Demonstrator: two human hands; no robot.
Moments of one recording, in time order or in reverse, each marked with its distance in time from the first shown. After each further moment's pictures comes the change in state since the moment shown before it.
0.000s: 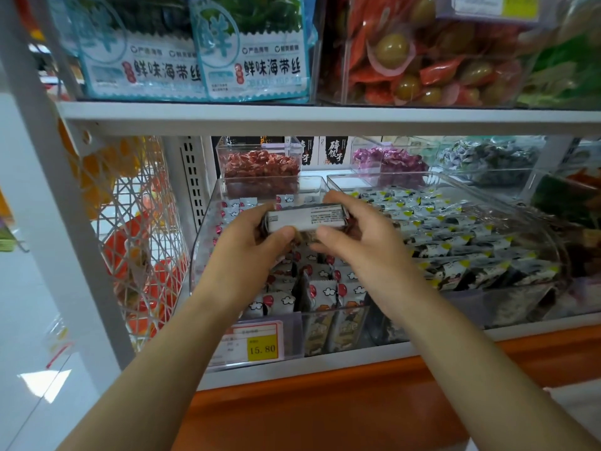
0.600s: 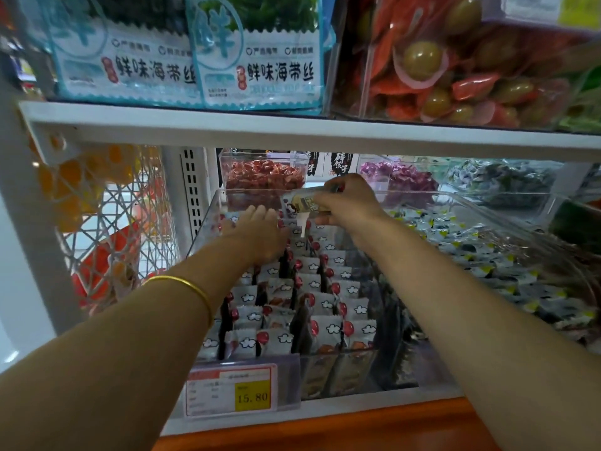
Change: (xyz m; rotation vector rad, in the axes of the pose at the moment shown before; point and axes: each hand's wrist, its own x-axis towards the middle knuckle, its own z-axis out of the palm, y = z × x) left_hand 0.129 -0.060 0.005 1.149 -0.277 -0.137; right_hand 0.120 0.004 0.003 -0.162 0.095 0.187
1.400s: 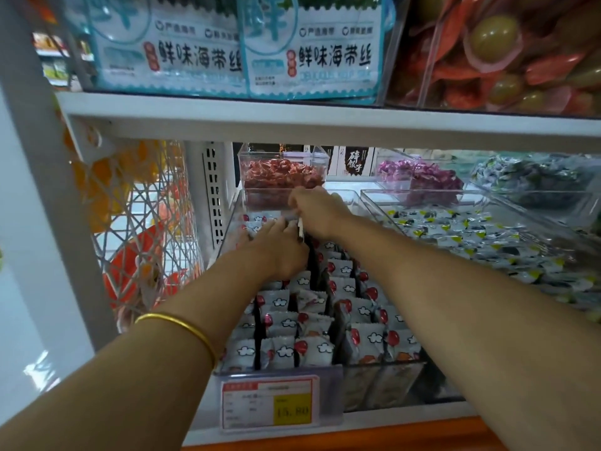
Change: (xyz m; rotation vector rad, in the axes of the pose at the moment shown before) left_hand -0.012 -0.013 0.006 -0.047 -0.094 0.025; right_hand 0.051 0.024 0.067 -1.014 -0.219 -0.394
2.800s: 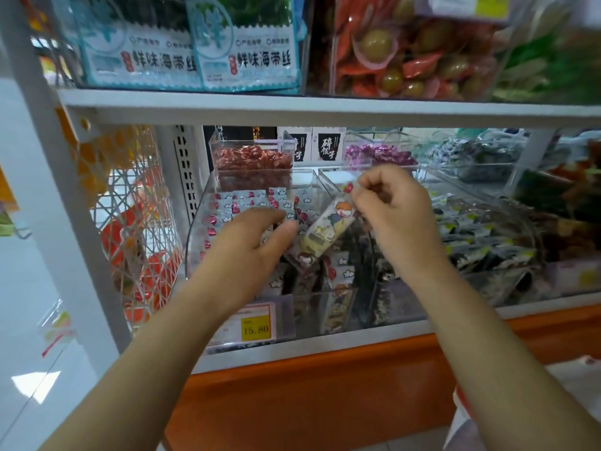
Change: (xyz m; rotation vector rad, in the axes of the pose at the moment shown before) left_hand -0.140 0.042 -0.009 -0.613 0.401 0.220; right_hand -0.195 -0.001 -0.074 0.772 0.601 0.129
